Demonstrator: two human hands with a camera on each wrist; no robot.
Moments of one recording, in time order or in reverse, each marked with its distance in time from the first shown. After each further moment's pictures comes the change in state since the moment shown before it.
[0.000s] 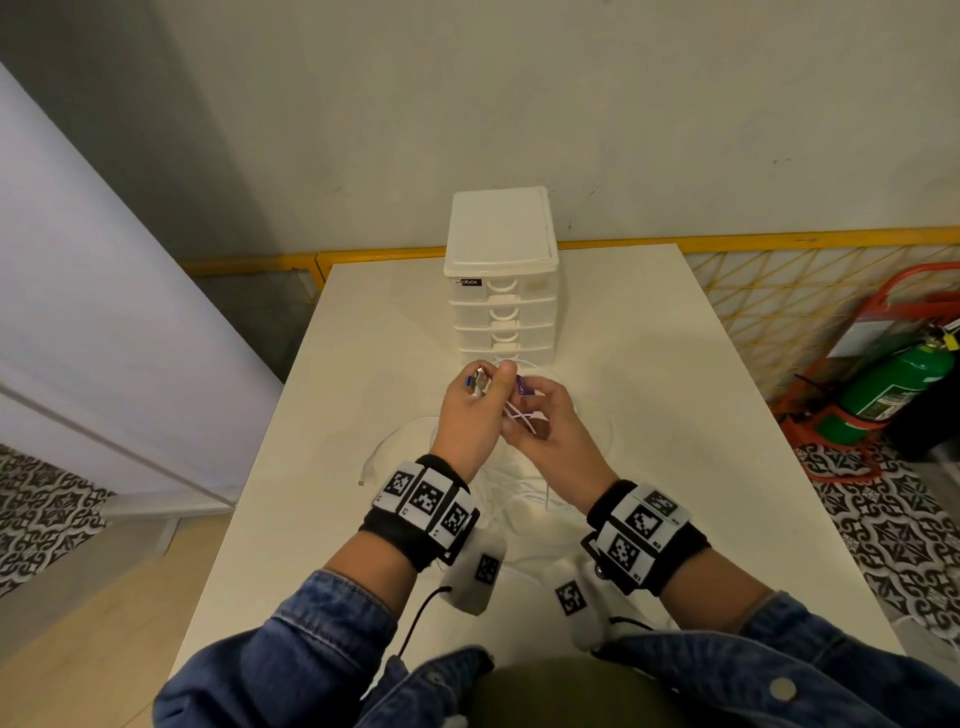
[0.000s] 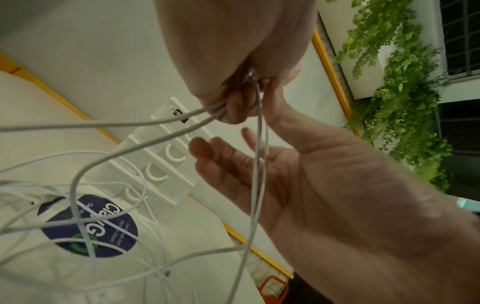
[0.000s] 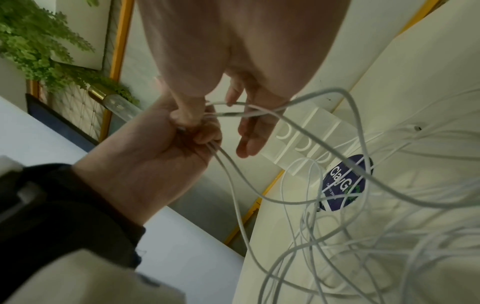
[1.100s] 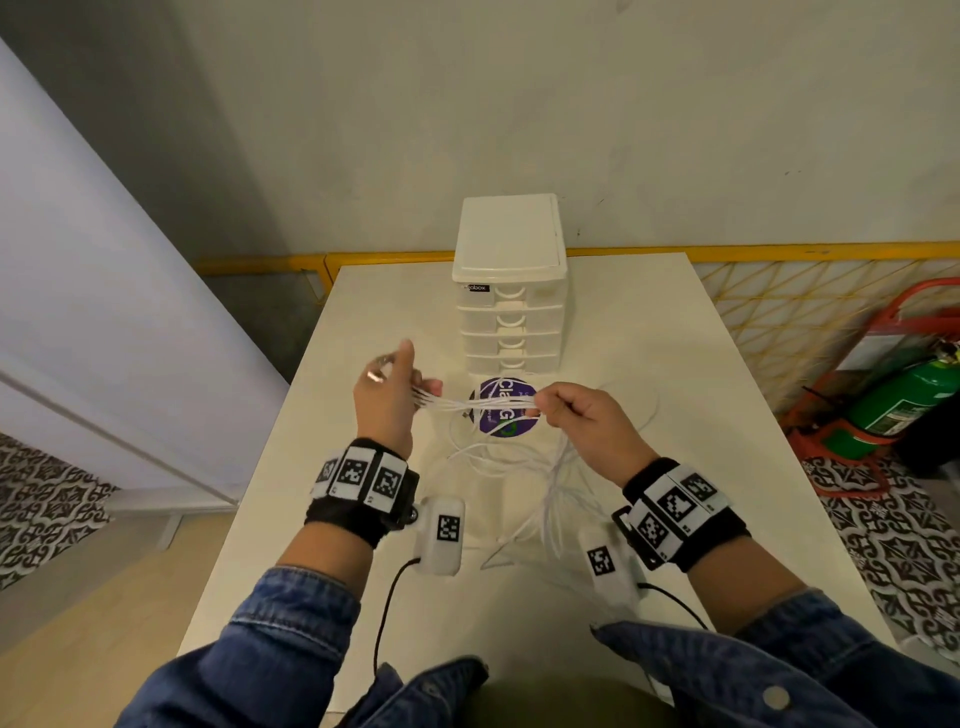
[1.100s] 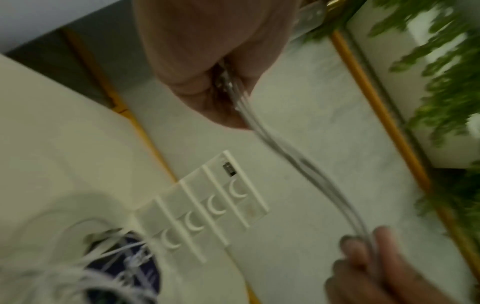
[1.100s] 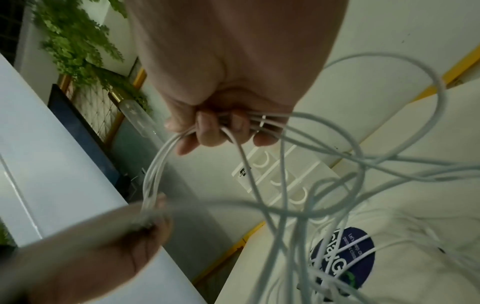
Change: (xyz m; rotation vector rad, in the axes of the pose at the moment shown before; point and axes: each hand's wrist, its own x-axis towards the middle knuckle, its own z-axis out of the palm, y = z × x) left_hand 0.041 -0.004 -0.068 -0.157 0.386 -0.124; right_hand 0.019 -0.021 -0.035 -0.270 -0.097 -0.184
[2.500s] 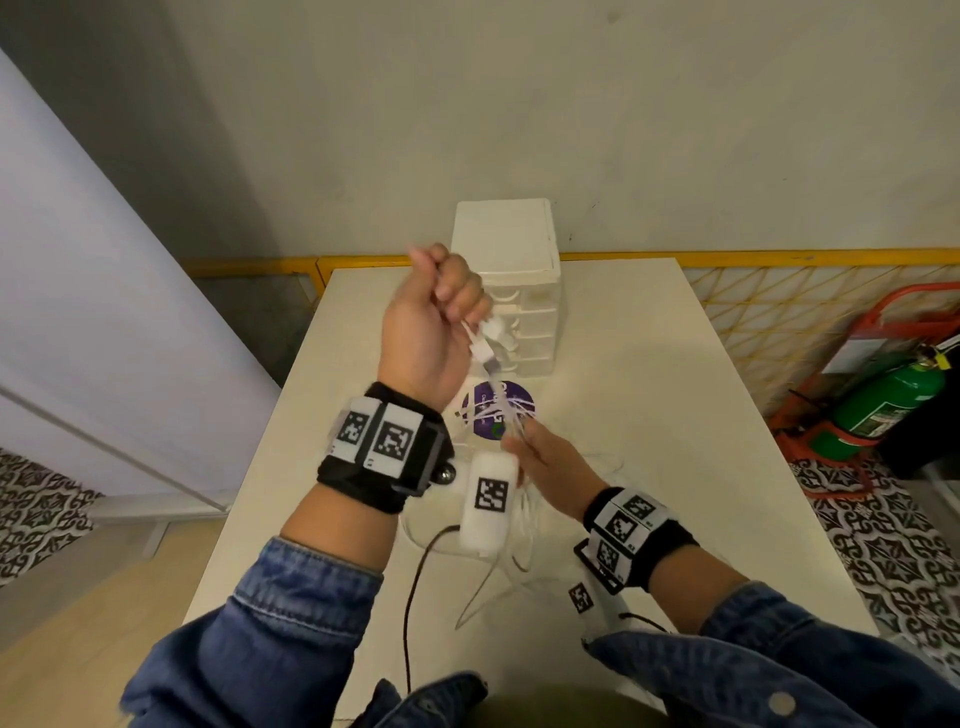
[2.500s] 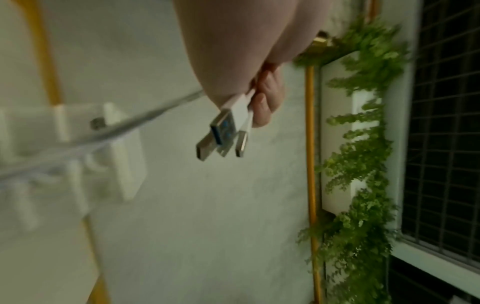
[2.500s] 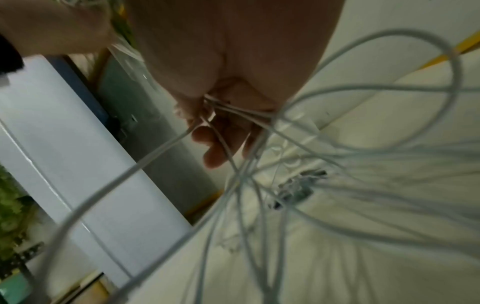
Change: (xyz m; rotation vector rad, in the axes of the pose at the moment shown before) left_hand -0.031 0.081 0.057 -0.802 -0.675 -0.015; right_hand -0.012 0.035 0.038 -0.207 -0.130 0.085
